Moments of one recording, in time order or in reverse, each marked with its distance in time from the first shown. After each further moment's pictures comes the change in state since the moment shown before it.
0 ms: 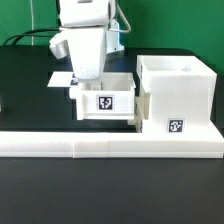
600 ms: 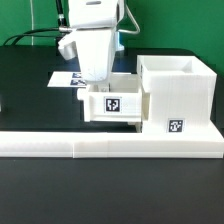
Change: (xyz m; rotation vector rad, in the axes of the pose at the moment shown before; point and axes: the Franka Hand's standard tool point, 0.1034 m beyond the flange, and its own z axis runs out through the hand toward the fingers) arm 0.011 -0.006 0.006 0.008 0.001 0.015
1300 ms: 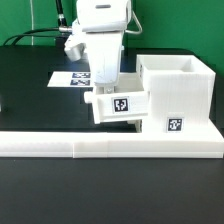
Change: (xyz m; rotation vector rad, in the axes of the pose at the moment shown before) arm 0.005 -0.003 0.001 0.015 -0.012 -0.037
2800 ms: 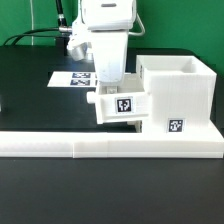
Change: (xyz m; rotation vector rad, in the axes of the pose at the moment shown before) arm 0.005 0.006 -0.001 -0.022 -0.020 -0.064
